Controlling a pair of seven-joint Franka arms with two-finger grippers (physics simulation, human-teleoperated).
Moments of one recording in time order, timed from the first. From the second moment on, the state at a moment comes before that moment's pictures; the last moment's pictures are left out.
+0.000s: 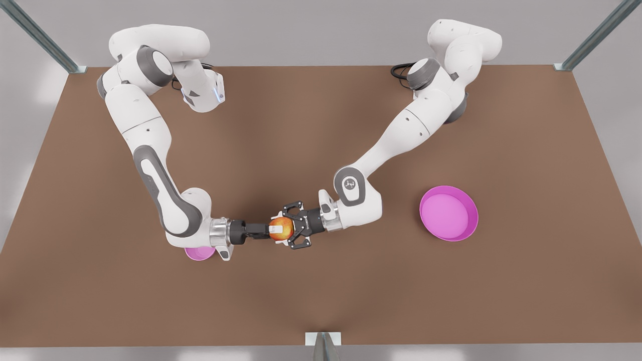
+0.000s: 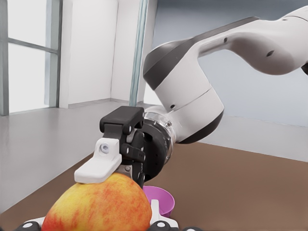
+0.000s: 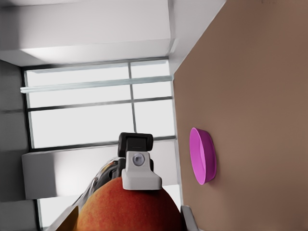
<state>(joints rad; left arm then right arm) -0.37 1.17 -0.65 -0.94 -1.25 2.66 1.89 -0.12 0.88 0.52 -1.46 1.37 2.00 -0.61</state>
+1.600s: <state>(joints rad) -0.16 0.26 0.07 -1.42 -0.01 1.69 0.49 -0.42 0.89 0.37 -1.37 0.83 1.73 -0.54</state>
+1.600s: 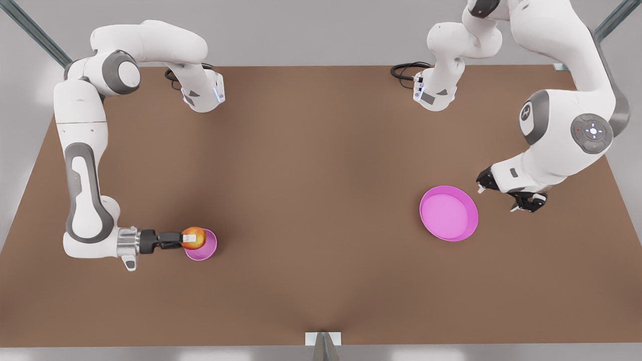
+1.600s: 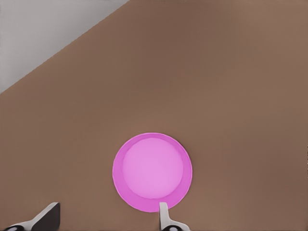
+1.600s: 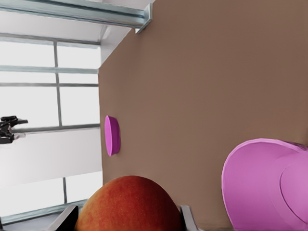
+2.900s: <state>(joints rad) -0.18 0.24 0.07 -1.39 -0.06 1.68 -0.08 -0.29 0.66 0.42 -1.17 0.11 1.75 -0.36</state>
